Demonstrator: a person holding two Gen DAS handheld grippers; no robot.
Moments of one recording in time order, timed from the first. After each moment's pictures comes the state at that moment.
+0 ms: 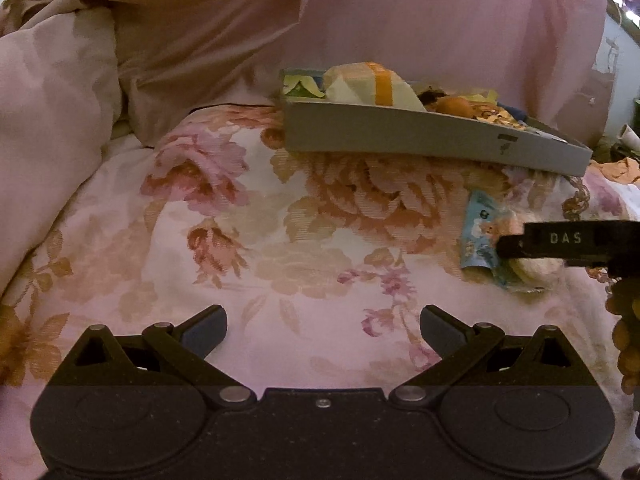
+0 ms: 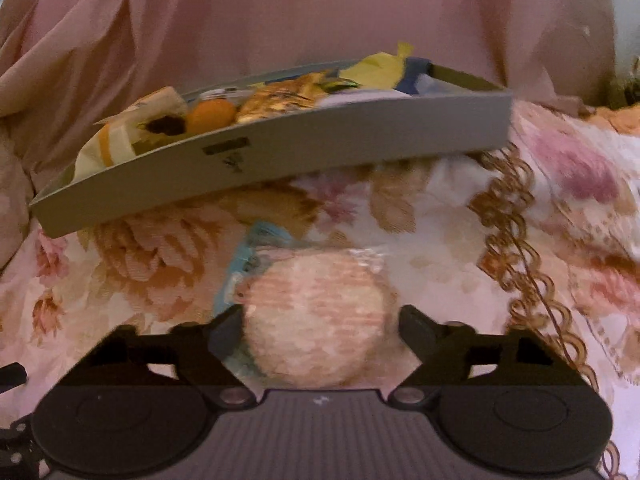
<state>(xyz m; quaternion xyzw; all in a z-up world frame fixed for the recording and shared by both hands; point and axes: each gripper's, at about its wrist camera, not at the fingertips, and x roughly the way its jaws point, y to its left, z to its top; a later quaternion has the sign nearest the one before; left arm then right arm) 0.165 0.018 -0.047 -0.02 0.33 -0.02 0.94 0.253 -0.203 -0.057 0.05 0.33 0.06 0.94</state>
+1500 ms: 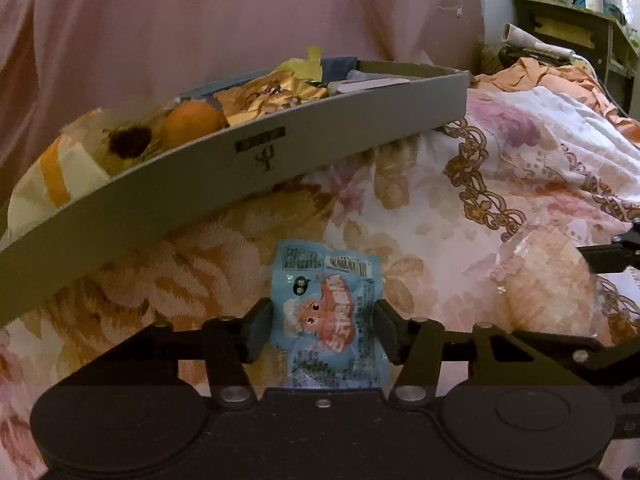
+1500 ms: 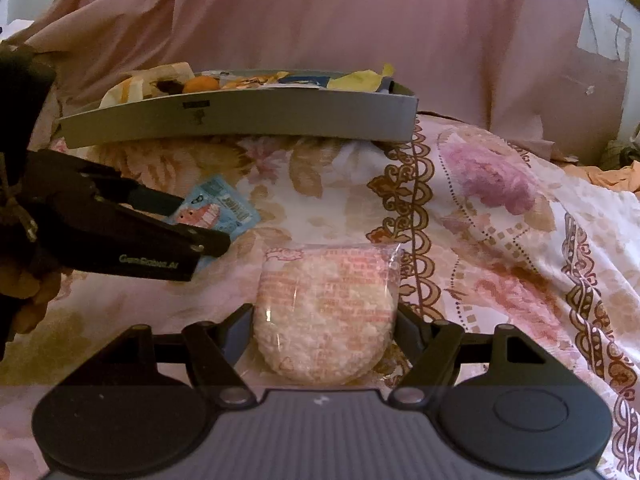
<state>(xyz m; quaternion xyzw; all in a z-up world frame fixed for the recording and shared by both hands) 0.251 -0.121 -0.060 0.12 0.34 -0.19 0.91 0.194 -0.266 -0.062 -0.07 0.30 0.09 0.95</state>
